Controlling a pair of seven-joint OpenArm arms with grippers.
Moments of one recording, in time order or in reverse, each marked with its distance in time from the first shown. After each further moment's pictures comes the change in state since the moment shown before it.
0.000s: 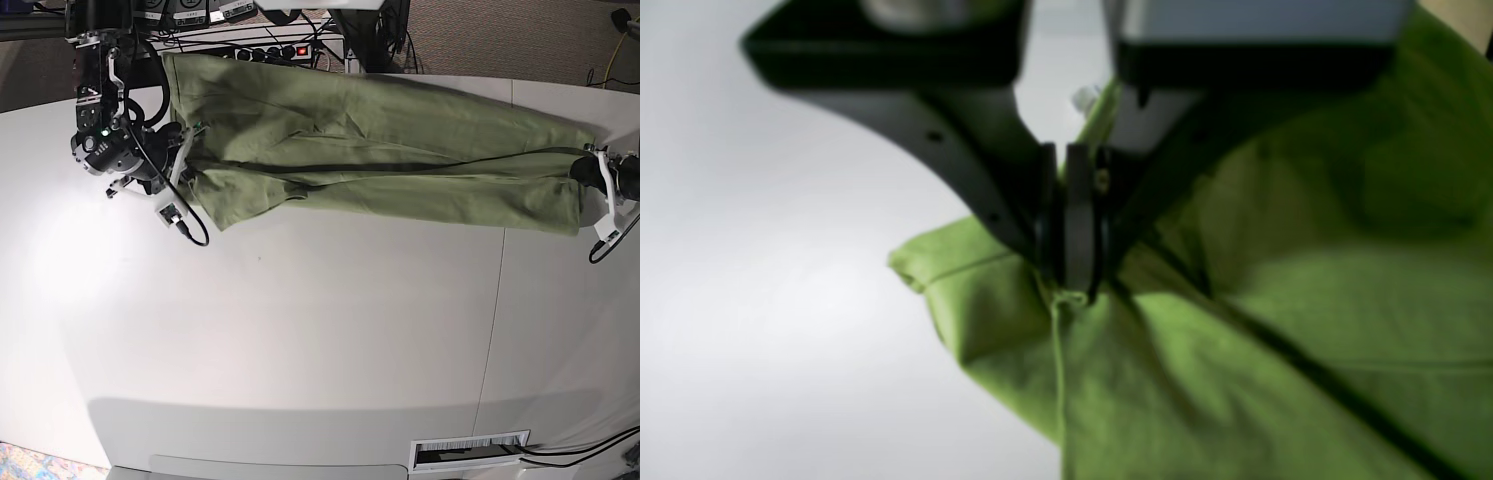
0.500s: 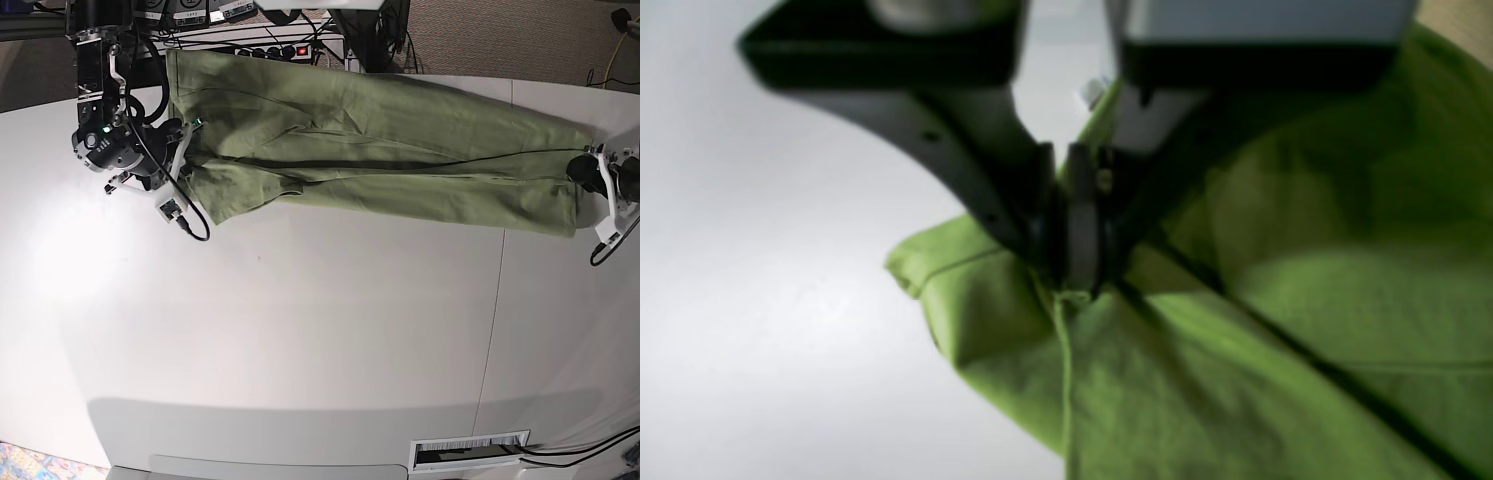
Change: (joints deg) left arm -0.1 0.0 -0.6 0.8 0.2 0.0 -1.9; right arm -0.6 0.0 0.0 0.0 -1.6 0.1 -0.1
